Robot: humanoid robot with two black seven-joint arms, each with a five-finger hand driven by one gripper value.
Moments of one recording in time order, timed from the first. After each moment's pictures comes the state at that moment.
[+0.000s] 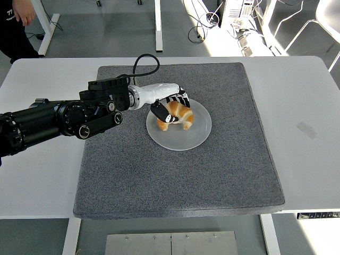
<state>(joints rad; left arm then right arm) -1.28 0.05 0.25 -0.70 0.91 0.02 -0.21 -0.10 0.00 0.07 0.15 -0.06 0.01 0.35</state>
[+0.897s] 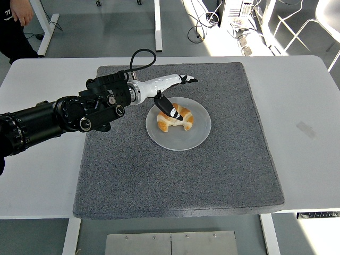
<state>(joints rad) -1.28 0.05 0.10 -0.69 0.66 0.02 -0.22 -0.10 0.00 0.07 0.15 -0.06 0.01 0.35</state>
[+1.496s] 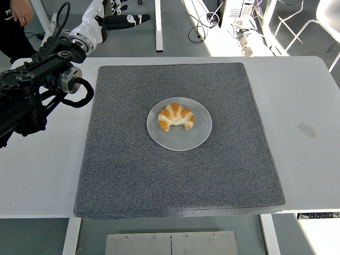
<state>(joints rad) -1.17 0.21 -0.41 -0.69 0.24 0.11 -0.32 -0.10 0.00 0.07 0.15 -0.06 0.01 0.35</state>
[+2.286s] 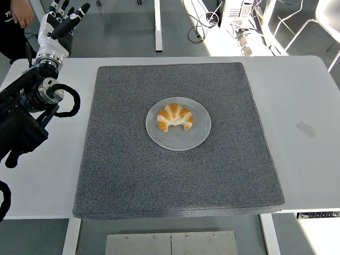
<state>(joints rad) -1.01 0.17 -0.74 -0.54 0.04 0.06 -0.40 -0.10 0.00 0.07 0.15 -0.06 0.01 0.35</state>
